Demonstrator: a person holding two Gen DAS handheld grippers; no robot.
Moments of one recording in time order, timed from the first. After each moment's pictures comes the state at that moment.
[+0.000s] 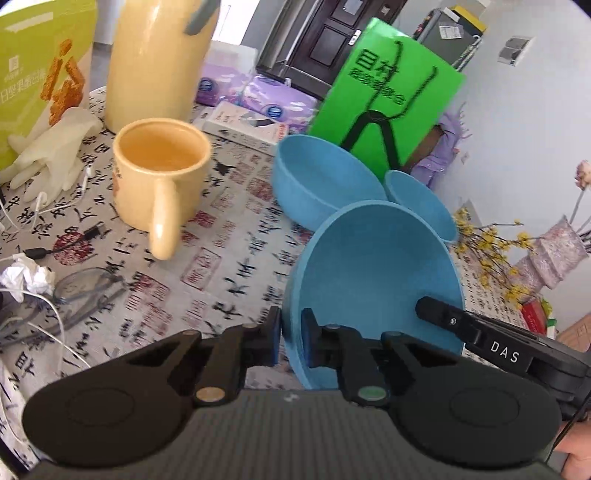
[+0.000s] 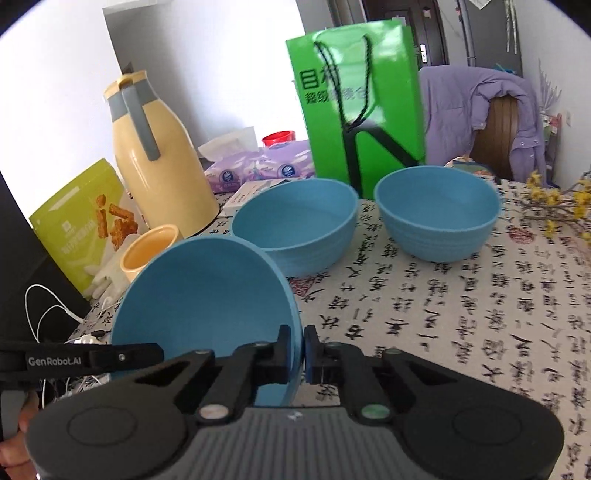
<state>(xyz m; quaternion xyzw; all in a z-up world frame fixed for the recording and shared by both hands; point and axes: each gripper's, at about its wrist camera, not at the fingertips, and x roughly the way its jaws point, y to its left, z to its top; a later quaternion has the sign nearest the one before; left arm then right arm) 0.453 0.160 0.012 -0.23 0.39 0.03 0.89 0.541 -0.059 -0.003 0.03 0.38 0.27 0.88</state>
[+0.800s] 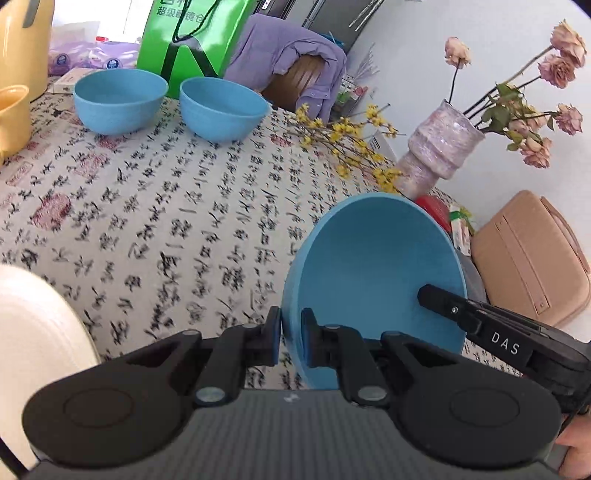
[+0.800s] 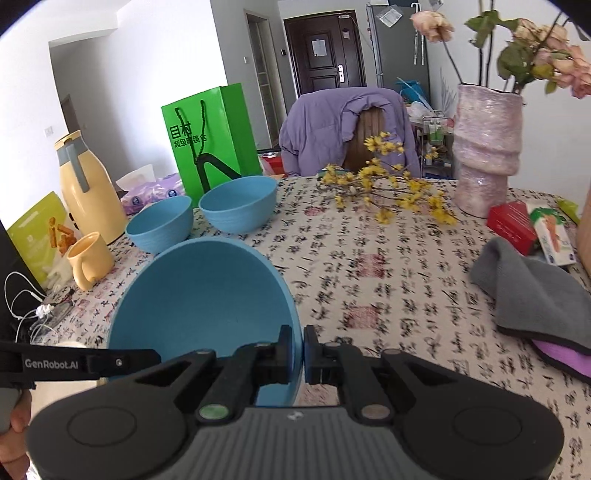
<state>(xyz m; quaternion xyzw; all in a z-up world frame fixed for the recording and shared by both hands) 0.384 -0.066 0.020 -0.19 0.42 -0.09 0.88 0.417 -0.305 0.028 0.04 0.36 0.16 0.92</state>
